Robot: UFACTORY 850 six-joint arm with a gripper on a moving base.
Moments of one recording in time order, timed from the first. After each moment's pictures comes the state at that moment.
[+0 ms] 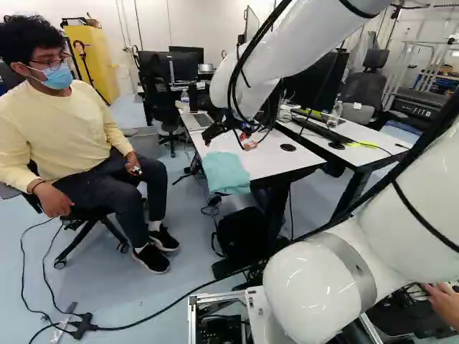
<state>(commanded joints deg) 13.4 13.7 -37.6 0.0 -12.6 0.0</state>
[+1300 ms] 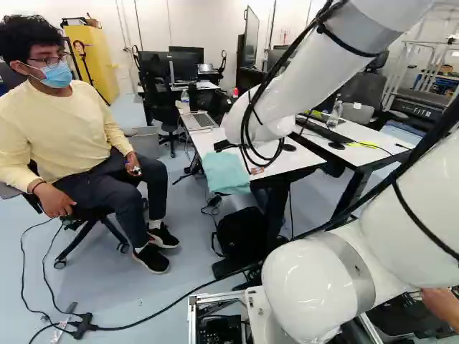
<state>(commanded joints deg) 7.7 14.7 -23.6 0.0 14.3 0.0</state>
